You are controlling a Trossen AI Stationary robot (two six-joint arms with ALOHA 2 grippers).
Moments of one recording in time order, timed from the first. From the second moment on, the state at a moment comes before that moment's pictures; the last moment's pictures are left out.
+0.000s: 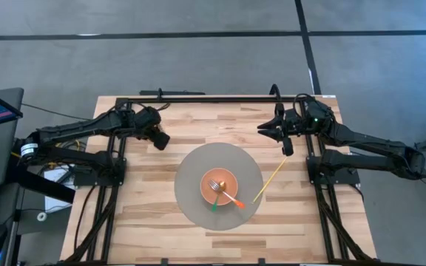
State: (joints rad) left arm 0.33 1.07 0.87 -0.88 -0.25 -0.45; right arm -0.47 0.77 0.50 0.20 -0.50 0.07
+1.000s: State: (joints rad) left arm 0.07 1.54 1.21 -0.63 -0.05 -0.19; right arm -0.47 0.77 0.50 0.27 -0.50 -0.01
